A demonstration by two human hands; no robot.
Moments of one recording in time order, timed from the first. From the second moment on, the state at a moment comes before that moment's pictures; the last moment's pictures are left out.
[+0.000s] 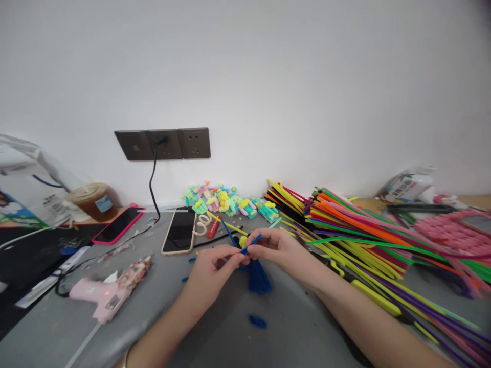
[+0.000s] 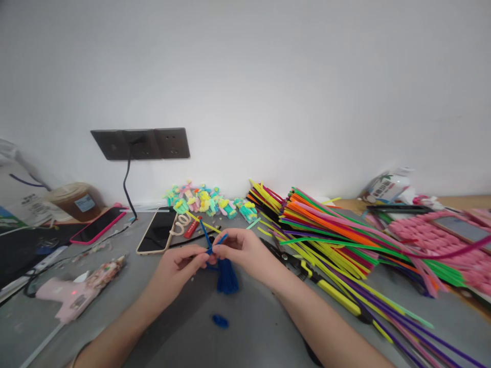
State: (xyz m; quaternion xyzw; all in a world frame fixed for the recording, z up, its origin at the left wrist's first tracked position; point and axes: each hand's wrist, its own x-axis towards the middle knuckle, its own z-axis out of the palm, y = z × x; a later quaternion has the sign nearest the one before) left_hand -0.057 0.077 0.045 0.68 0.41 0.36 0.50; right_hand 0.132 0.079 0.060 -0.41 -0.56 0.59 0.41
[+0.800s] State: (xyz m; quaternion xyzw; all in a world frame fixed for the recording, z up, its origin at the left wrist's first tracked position) left_hand -0.049 0.072 0.042 0.31 0.34 0.41 0.79; right_hand 0.126 0.061 0.059 -0.31 -0.84 -0.07 0.43
